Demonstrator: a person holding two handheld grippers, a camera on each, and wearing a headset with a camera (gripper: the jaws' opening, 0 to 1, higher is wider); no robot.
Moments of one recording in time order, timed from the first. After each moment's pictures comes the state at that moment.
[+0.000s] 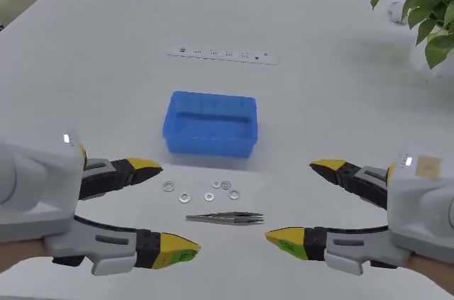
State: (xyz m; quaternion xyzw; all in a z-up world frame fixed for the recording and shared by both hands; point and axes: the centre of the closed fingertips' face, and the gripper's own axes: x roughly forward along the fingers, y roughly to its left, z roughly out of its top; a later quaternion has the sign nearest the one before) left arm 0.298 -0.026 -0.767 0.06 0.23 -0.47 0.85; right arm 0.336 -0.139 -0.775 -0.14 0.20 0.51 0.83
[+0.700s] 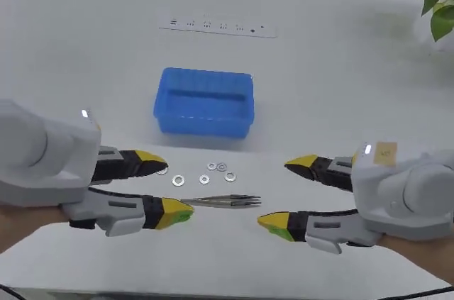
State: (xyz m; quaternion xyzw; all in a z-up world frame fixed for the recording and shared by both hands) left arm 0.324 -0.028 -0.814 0.09 0.31 -0.47 0.82; right arm 0.339 -0.124 -0.823 -0.20 0.26 0.53 0.78
